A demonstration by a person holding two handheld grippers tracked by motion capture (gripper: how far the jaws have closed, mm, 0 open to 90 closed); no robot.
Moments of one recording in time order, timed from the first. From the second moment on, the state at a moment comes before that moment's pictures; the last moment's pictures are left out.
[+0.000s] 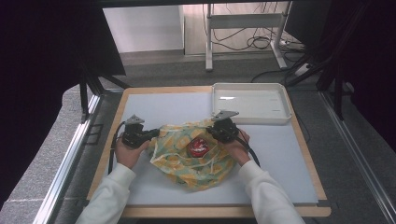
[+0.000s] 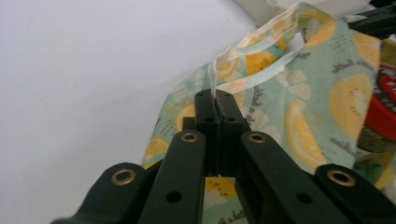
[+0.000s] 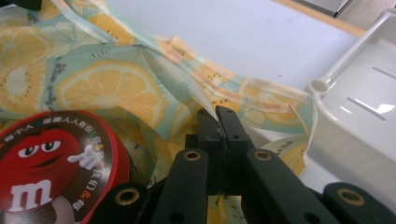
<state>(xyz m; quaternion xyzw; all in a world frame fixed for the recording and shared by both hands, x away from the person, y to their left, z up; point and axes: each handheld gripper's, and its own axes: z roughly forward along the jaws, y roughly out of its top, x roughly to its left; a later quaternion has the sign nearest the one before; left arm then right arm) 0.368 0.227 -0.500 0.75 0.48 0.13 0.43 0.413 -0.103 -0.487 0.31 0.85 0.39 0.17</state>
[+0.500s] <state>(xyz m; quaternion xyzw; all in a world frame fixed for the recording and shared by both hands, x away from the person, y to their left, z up) 0.379 0.224 -0.521 0.76 0.49 0.12 0.40 0.422 -0.100 -0.514 0.32 0.86 0.36 0.14</state>
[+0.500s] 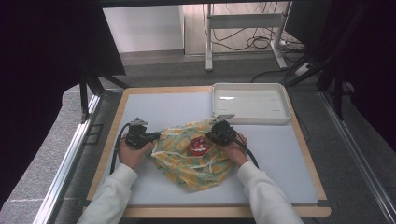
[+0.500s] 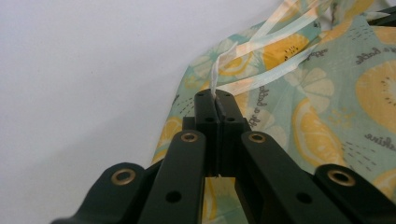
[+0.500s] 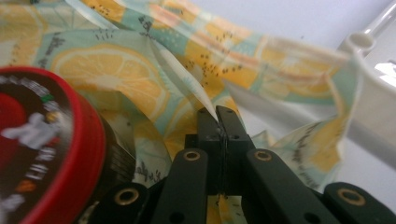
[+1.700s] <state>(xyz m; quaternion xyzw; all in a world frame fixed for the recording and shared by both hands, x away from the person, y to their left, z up) 0.365 0.240 -0.493 0.73 0.49 0.15 0.46 0.410 -0.116 -0.483 0.33 0.83 0.42 0.16</state>
